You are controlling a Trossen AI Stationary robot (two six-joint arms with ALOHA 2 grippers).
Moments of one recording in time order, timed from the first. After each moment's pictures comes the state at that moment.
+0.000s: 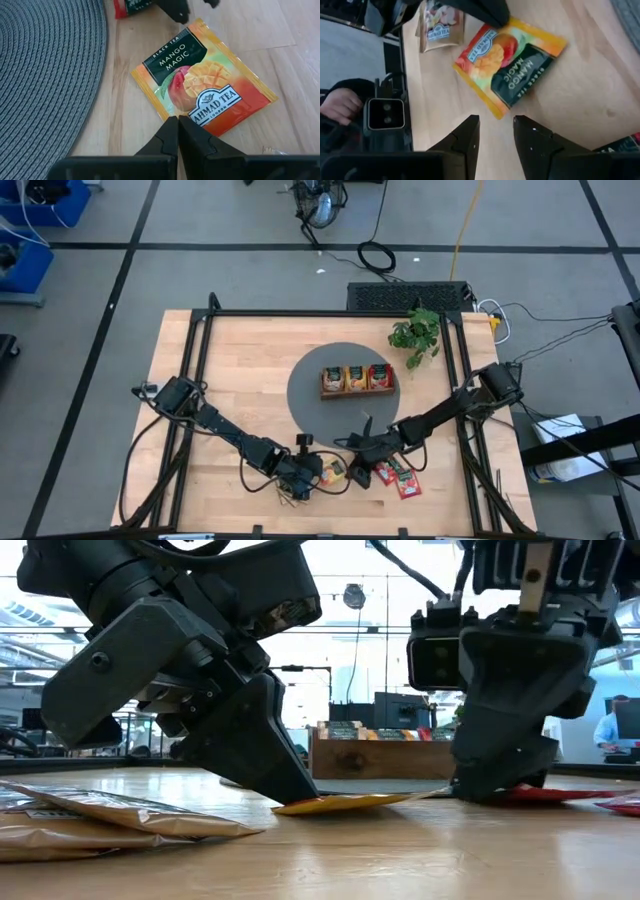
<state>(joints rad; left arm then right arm) -0.50 2.04 1.14 -0.05 -0.34 -0.29 0.42 1.84 0.74 0.42 -0.13 1.02</state>
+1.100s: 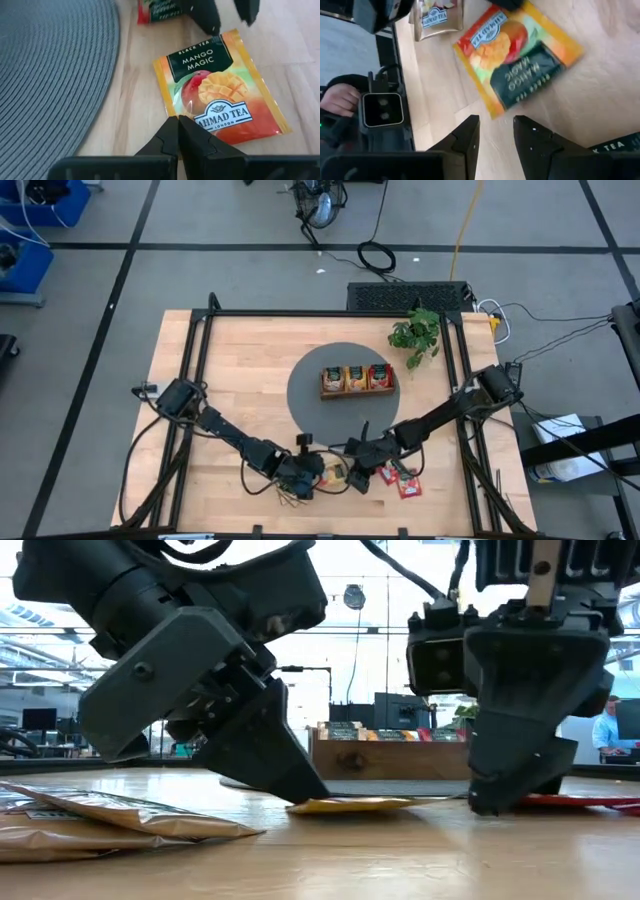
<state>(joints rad) -0.51 2.09 1.14 -0.04 -0.39 -0.36 0.44 1.87 0.76 0.28 -0.16 1.06</state>
